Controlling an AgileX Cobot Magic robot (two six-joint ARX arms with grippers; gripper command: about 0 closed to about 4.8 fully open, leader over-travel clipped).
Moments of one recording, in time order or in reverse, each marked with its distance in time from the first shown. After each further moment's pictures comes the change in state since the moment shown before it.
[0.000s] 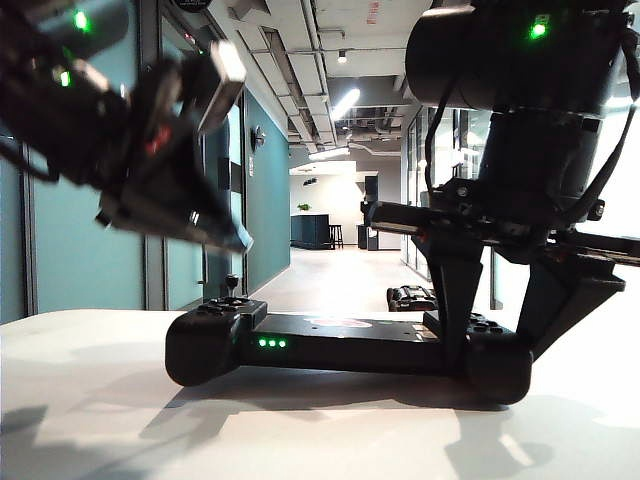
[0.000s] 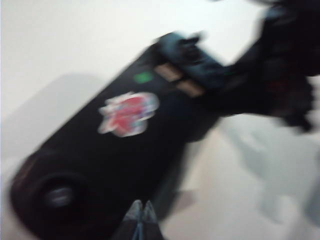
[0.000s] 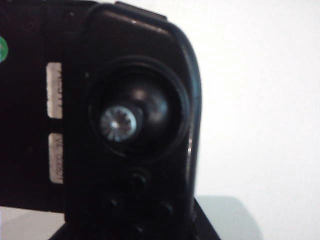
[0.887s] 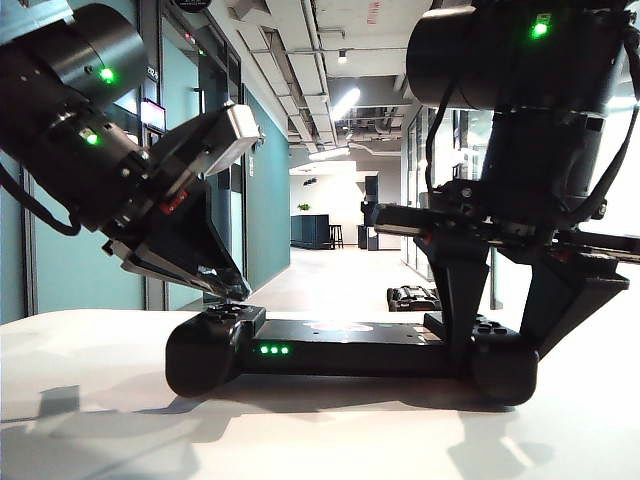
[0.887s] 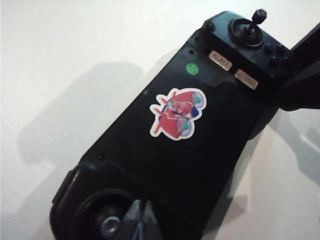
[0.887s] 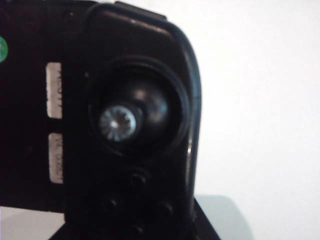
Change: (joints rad) left arm -0.002 0.105 0.000 0.087 -0.088 0.038; right arm 0.000 0.000 0.000 -0.011 0.003 -0.032
